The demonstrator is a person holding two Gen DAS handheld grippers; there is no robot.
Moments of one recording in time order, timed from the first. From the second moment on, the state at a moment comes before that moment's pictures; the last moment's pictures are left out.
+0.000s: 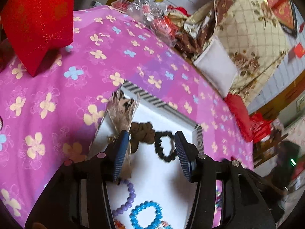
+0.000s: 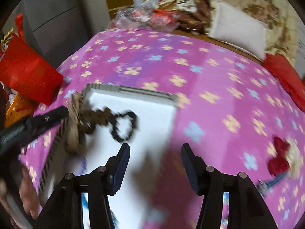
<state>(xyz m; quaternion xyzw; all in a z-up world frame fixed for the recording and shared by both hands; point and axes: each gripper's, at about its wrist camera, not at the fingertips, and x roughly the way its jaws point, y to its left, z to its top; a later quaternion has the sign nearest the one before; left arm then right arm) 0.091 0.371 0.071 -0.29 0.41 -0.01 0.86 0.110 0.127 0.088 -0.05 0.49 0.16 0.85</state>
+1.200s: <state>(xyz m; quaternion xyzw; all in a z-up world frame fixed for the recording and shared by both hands) 0.039 0.202 0.112 -0.17 0.38 -0.17 0.90 -0.009 -0.114 0.037 0.09 0.50 0.03 0.86</state>
